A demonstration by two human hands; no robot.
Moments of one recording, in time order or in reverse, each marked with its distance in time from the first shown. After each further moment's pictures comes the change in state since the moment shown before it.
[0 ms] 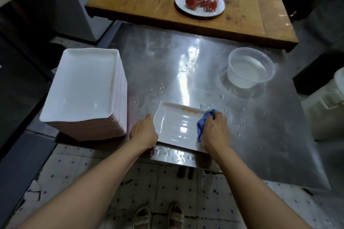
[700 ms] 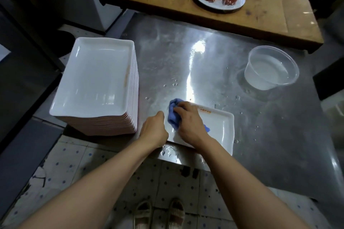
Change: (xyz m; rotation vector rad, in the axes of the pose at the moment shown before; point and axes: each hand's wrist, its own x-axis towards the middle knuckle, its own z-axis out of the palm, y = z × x) left_hand 0.010 -0.014 0.005 -0.132 0.005 0.072; right_hand 0.011 -0.082 0.033 0.174 -0.200 -0.545
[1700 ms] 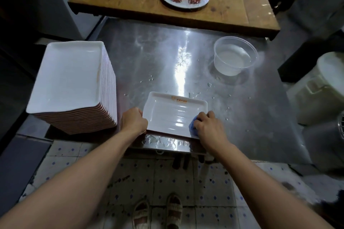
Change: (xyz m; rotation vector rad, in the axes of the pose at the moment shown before) left_hand -0.012 0.015 -0.002 -0.147 0.096 -0.170; right_hand -0.104 0.053 -0.056 -0.583 -0.111 0.165
